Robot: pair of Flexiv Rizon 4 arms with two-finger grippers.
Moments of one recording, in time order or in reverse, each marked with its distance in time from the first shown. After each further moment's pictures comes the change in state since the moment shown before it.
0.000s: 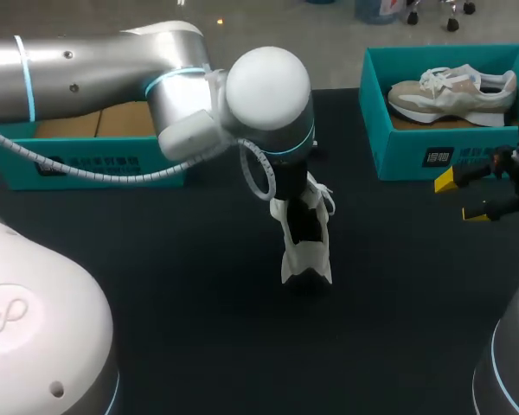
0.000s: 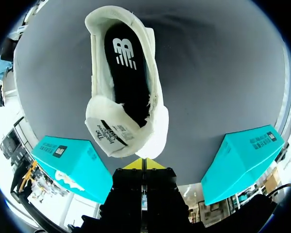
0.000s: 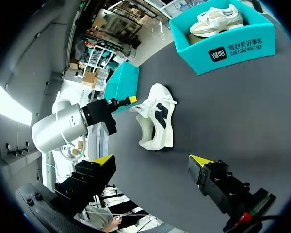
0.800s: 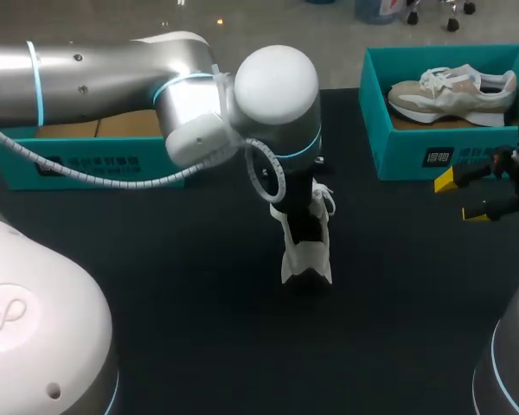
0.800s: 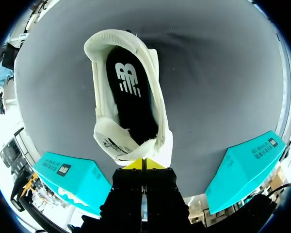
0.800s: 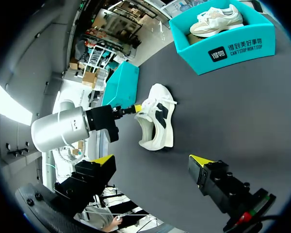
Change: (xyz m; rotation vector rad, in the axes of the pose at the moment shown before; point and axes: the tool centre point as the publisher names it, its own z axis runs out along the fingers) left arm -0.009 -0.034 0.000 0.103 0.002 0.040; right arm 0.000 0.000 0.000 0.000 0.000 0.000
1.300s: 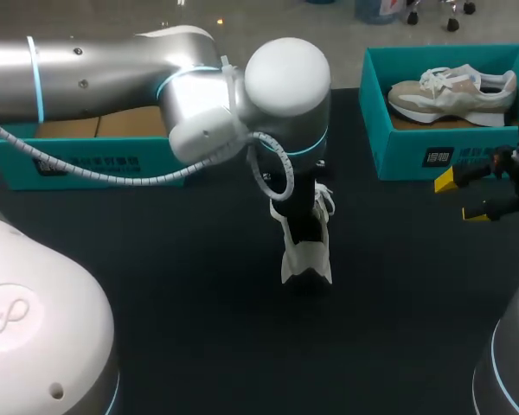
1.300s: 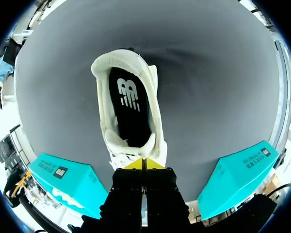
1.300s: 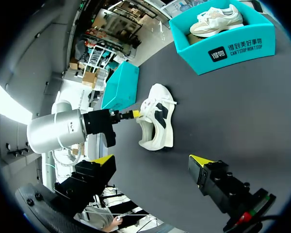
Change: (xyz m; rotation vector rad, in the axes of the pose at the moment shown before) left arm 0.004 -0.015 -0.013 0.049 0.054 -0.079; right arm 0.000 0.000 0.000 0.000 0.000 0.000
